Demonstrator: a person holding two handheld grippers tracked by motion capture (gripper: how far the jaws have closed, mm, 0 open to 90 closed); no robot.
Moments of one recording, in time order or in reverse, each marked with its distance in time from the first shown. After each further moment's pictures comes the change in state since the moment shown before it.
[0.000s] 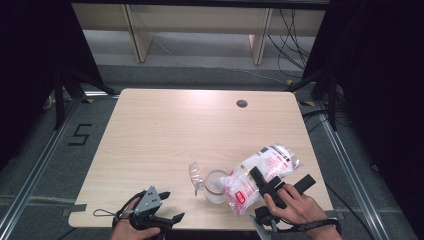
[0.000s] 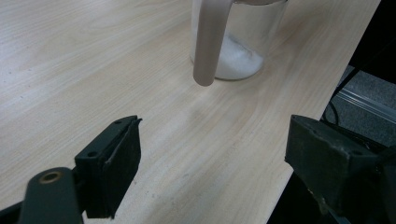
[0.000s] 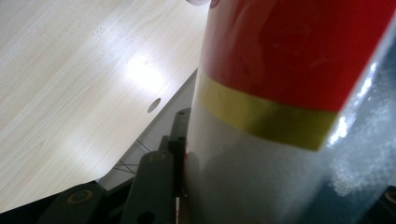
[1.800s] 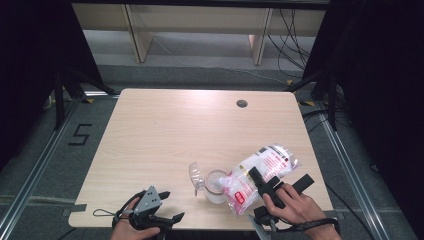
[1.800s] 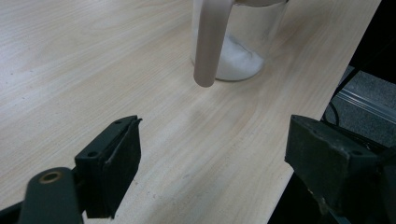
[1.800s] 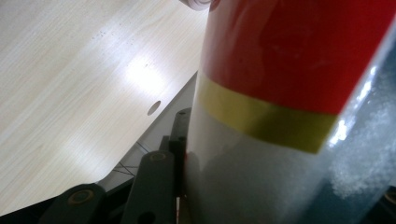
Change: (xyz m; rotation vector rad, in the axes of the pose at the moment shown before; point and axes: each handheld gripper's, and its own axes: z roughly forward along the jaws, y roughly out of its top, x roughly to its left) left arm 0.000 0.000 -0.001 0.000 0.006 0.001; right arm -0.004 0.001 0.003 -0.027 -0.016 -0.066
